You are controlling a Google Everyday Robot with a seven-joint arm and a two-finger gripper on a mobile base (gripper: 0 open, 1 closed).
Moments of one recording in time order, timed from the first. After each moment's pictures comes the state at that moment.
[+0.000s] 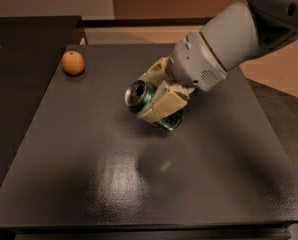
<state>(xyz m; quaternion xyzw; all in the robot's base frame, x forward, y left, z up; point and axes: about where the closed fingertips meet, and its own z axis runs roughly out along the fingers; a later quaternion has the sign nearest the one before) 0.438 0.002 0.938 -0.69 0.60 0.27 0.30</state>
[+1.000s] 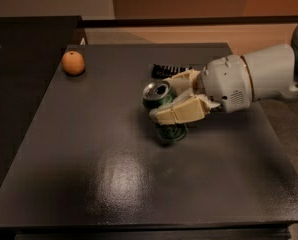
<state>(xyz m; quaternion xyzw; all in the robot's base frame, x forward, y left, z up) 0.431 -0.028 0.941 -0.56 0.62 0.39 0.39</state>
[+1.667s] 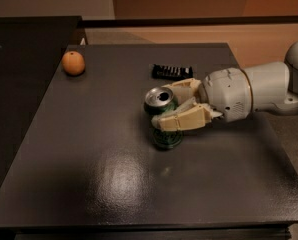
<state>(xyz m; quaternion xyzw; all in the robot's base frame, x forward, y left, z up) 0.426 -0.033 0.930 -0.55 0.57 0.45 0.42</state>
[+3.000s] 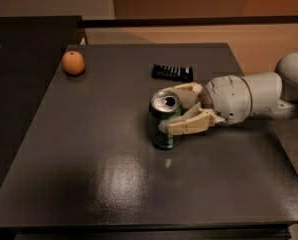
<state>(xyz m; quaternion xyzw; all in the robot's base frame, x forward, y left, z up) 0.429 -0.040 0.917 -0.57 0.49 0.49 0.45</state>
